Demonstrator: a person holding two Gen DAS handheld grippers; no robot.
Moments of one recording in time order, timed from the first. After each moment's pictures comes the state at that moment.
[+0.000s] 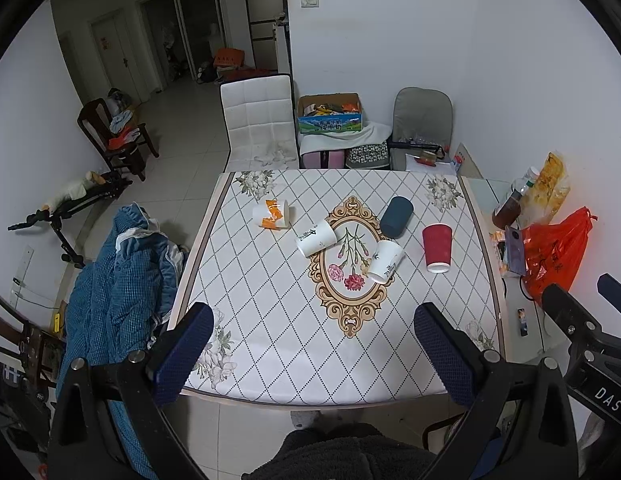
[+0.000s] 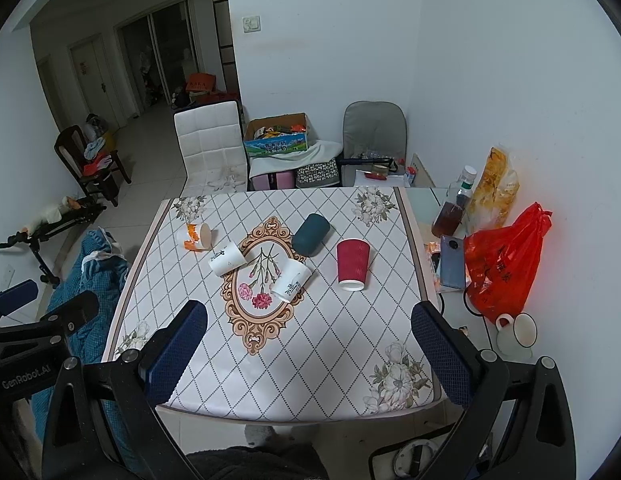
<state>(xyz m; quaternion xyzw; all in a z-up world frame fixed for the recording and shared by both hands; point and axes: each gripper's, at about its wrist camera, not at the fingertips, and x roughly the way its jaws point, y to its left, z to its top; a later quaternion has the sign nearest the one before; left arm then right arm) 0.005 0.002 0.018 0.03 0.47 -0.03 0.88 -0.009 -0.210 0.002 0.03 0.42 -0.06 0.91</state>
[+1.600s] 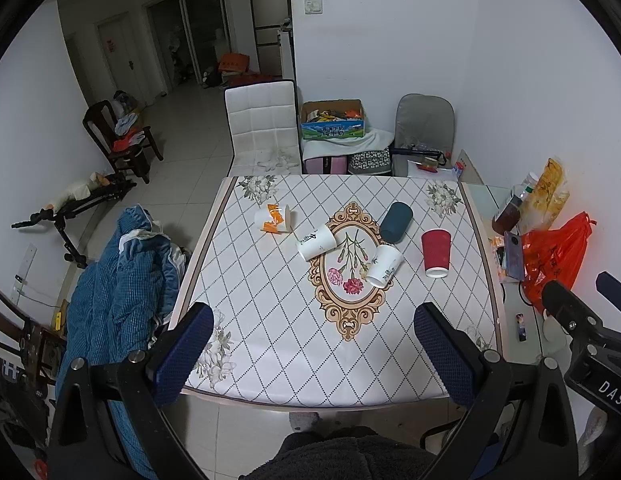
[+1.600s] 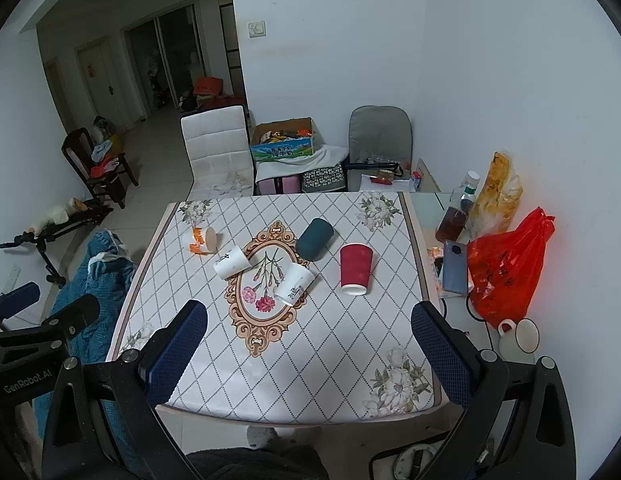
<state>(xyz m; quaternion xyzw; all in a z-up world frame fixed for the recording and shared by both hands) 0.006 0.009 0.023 0.03 0.47 -0.03 0.88 -0.005 -0.215 0.020 0.04 0.41 -0.05 0.91</state>
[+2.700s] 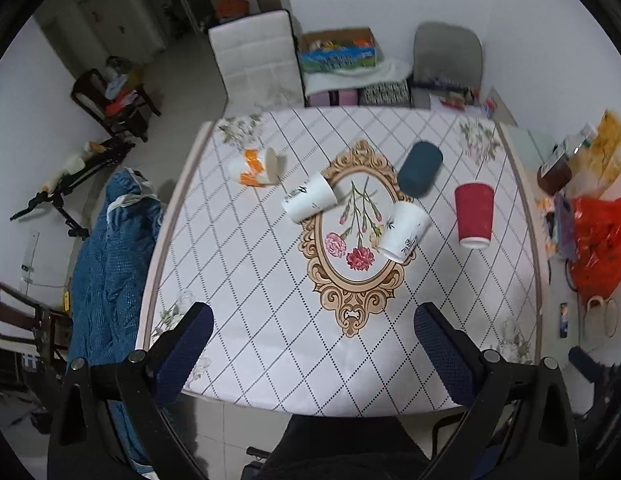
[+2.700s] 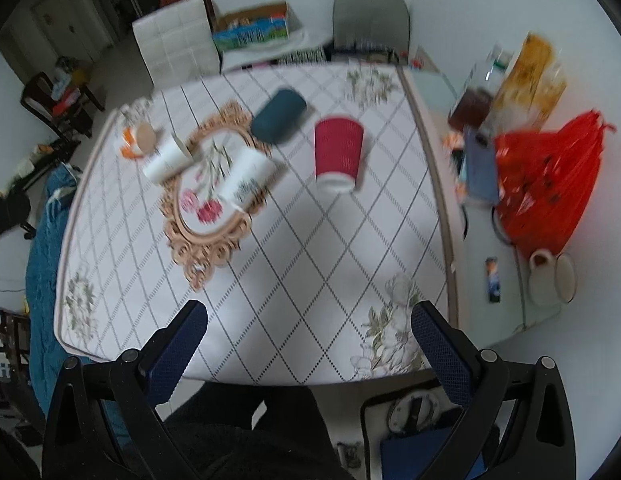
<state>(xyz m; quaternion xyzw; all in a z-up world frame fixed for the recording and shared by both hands) 0.117 -0.052 -0.115 0.07 0.56 0.01 0.82 0.081 -0.280 -0.216 0.05 0.59 -0.07 0.80</state>
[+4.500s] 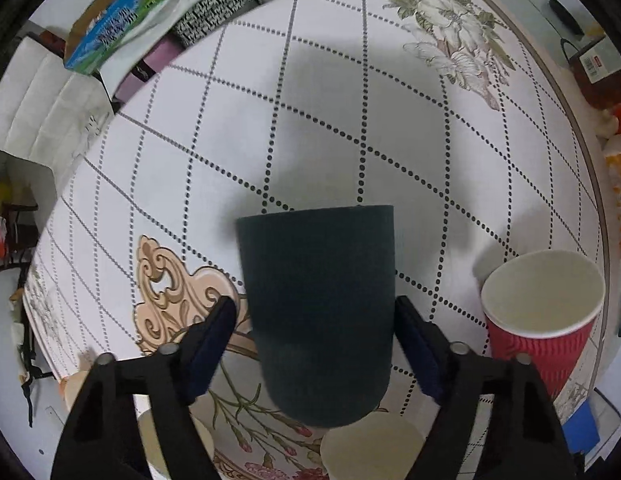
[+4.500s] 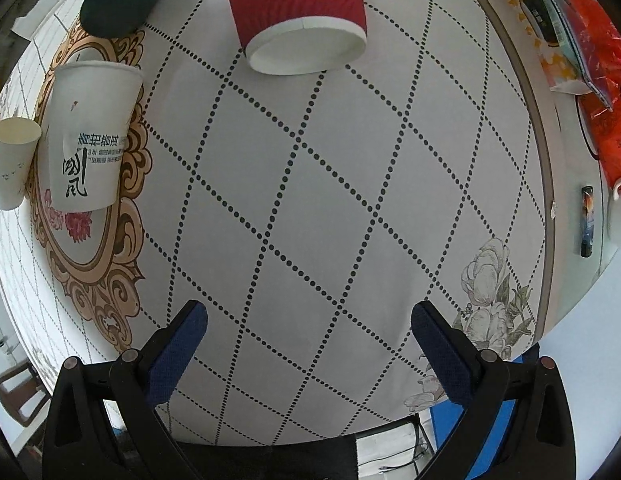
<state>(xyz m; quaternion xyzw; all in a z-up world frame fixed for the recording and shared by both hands) 0.433 -0.248 -0.389 0.25 0.68 -0.19 0.66 0.233 -0.299 -0.460 0.16 0.75 -0.14 0.63</state>
